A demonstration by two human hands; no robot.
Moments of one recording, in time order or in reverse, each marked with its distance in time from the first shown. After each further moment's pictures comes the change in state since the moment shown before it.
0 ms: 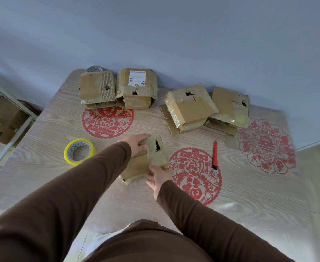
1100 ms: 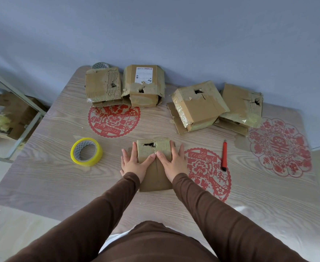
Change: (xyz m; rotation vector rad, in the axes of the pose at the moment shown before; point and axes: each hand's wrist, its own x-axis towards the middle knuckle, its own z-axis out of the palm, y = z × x) left_hand -0.046 -0.004 0.080 -0.551 0.352 -0.401; right_hand 0.011 -0.047 -0.012 -1.254 0.116 -0.610
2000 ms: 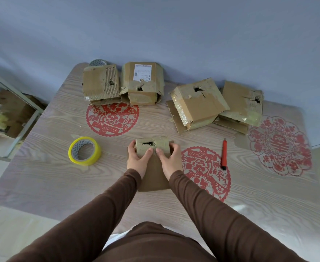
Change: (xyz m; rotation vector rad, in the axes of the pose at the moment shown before) left_hand 0.007 0.009 0.010 -0.420 0.006 0.036; right_hand 0.005 -0.008 0.015 0.538 0.091 0.034
